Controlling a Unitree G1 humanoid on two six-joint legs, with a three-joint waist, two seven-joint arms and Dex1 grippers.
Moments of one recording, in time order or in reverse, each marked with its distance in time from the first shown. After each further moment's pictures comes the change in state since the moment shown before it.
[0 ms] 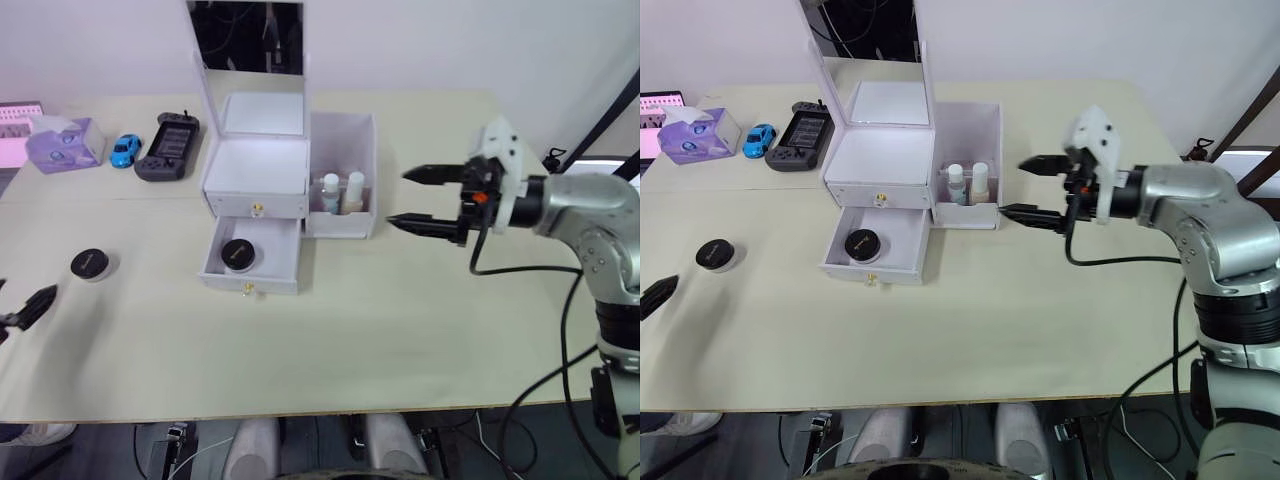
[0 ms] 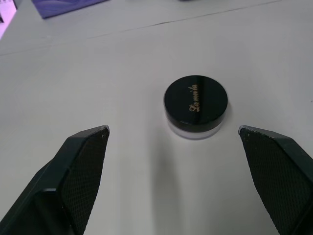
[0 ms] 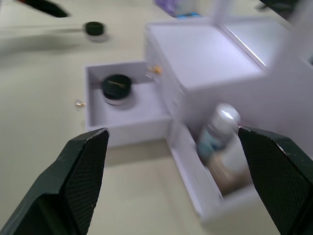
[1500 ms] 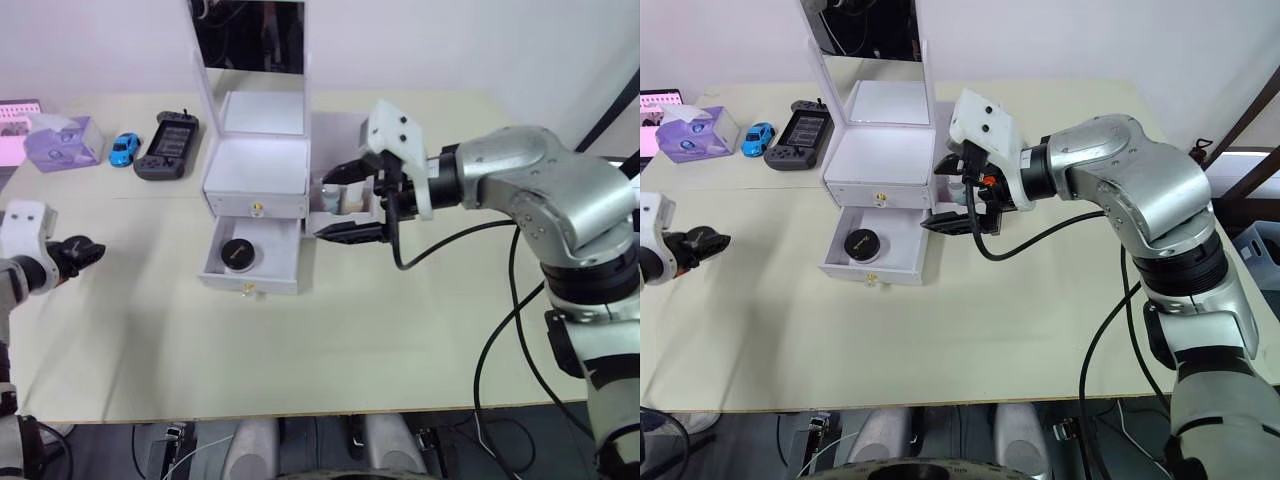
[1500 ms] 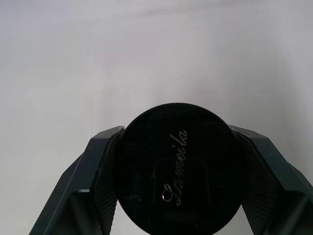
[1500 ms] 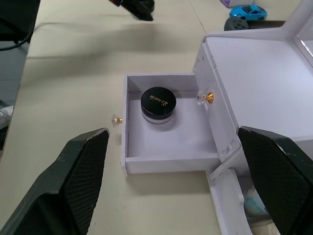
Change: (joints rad) left arm -0.519 0.108 -0.341 0.131 0.105 0.362 0.093; right arm -0.248 0.103 0.195 0.027 -0.031 0.229 -0.032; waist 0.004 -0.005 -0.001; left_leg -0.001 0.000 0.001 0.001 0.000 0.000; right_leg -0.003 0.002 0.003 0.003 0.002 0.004
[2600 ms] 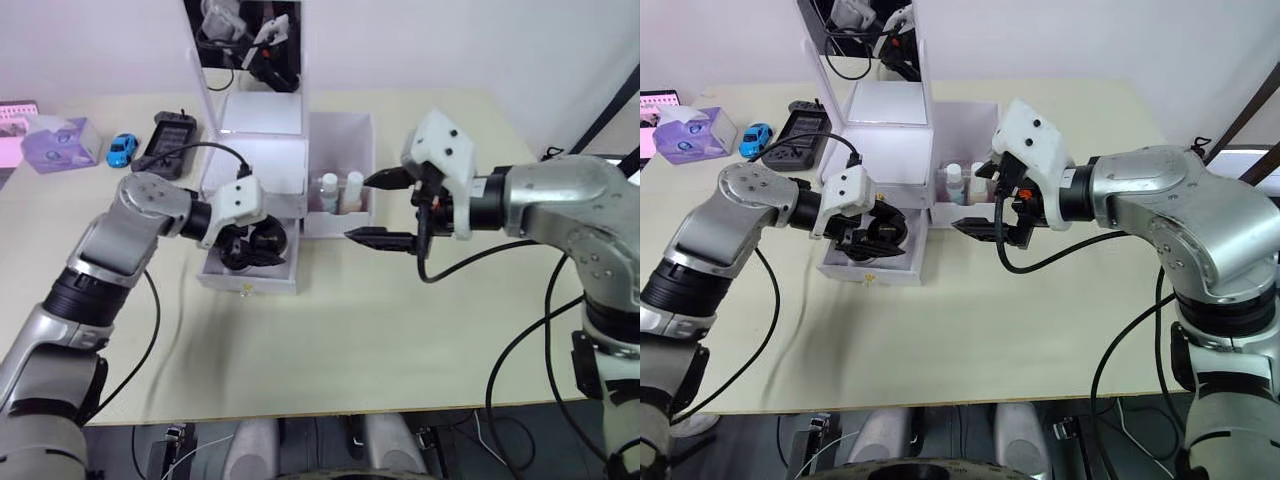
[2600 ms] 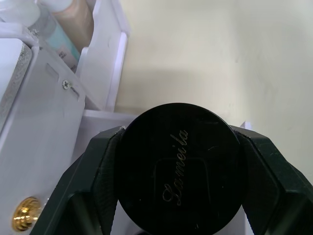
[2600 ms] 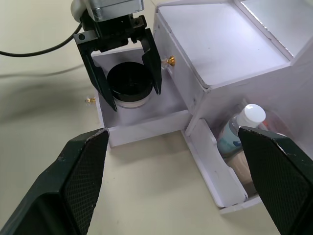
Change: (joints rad) left arm -0.396 -0.168 -0.667 -0.248 0.127 -0.313 -0.651; right arm 0.157 -0.084 -0.210 -0.258 0.119 0.238 -0.217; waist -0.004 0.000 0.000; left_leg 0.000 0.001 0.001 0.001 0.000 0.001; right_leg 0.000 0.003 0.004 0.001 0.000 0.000
